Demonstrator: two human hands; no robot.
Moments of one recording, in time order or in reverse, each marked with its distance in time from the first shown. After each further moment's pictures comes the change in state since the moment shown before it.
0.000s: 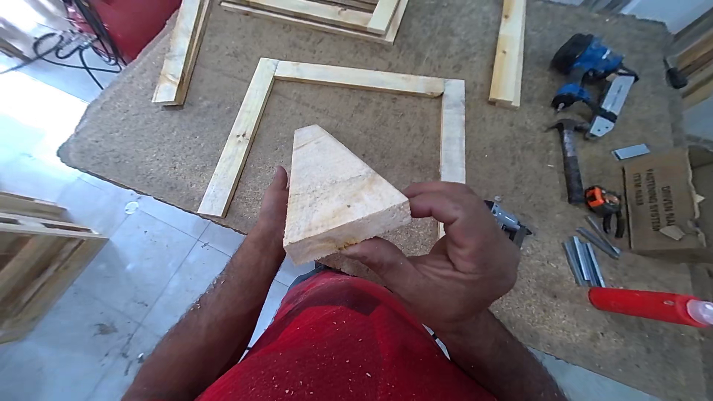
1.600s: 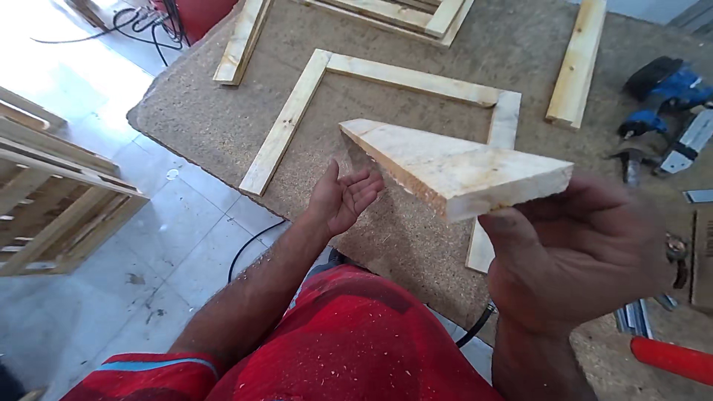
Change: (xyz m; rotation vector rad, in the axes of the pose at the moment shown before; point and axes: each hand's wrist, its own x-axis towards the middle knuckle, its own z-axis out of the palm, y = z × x) left_hand -0.008 -0.006 0.021 -0.160 0.154 -0.044; right_hand 0.009 0.014 -0.011 0.174 0.042 0.129
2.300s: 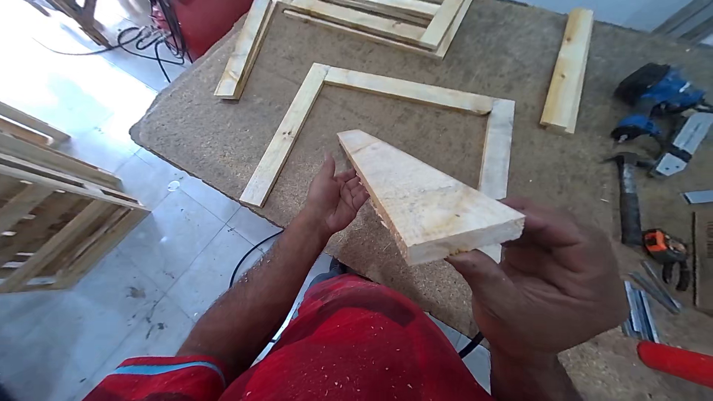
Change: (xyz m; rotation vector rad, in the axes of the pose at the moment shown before) left_hand -0.001 0.023 0.024 0.007 0.021 0.089; right_hand -0.015 -0.002 0.008 0.012 -0.026 -0.001
